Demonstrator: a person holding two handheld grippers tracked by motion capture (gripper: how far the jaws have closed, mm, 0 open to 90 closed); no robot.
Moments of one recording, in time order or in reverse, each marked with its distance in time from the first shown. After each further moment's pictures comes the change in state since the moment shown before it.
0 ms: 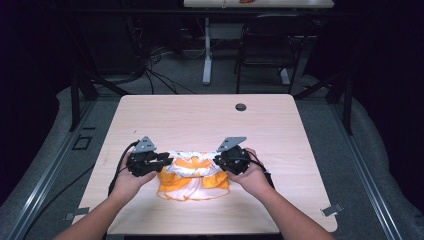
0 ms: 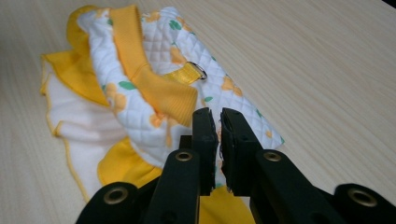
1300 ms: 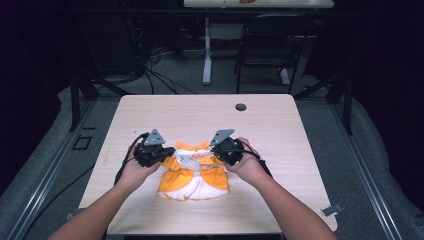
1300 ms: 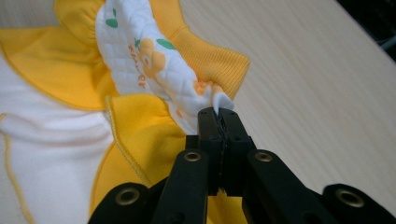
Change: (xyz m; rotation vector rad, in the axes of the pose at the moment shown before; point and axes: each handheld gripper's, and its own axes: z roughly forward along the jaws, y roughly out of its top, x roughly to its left) left arm 0.003 0.017 0.018 0.057 0.022 0.133; right arm -0.009 0.023 0.013 0.059 -0.066 -0.170
